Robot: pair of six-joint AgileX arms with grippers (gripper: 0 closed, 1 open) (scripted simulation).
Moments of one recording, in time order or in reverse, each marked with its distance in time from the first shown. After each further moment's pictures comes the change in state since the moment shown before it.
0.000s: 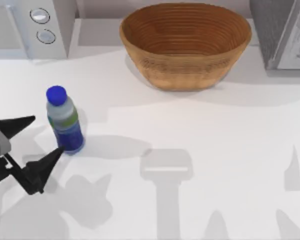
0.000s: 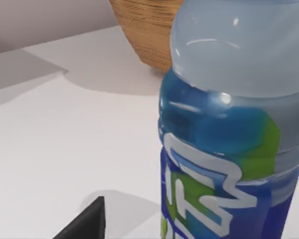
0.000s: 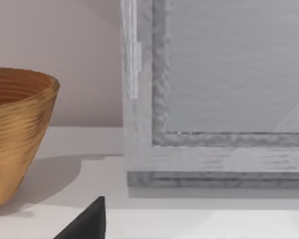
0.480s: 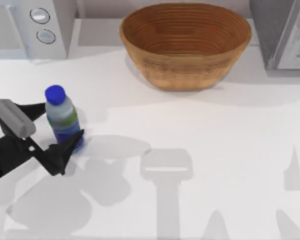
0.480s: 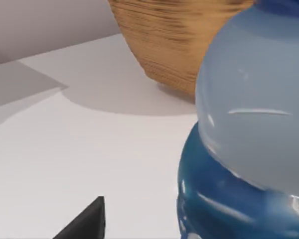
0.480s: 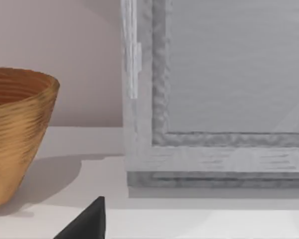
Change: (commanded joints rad) left arm -0.158 0.055 0.122 -0.022 -0.154 -0.053; right arm 0.000 0.000 0.000 0.000 0.000 0.000
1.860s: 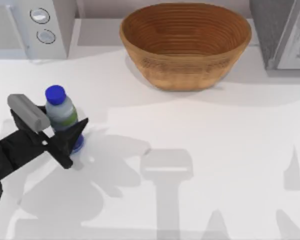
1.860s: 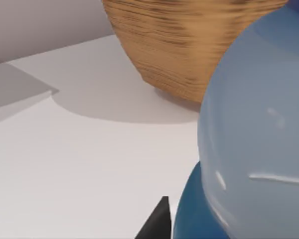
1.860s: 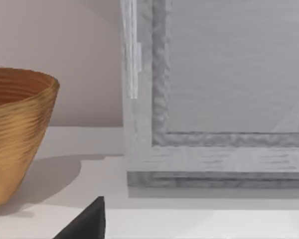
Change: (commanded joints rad) left arm -0.074 0.030 0.057 -0.012 -0.072 -0.019; right arm 0.000 0.000 0.000 0.000 0.000 0.000
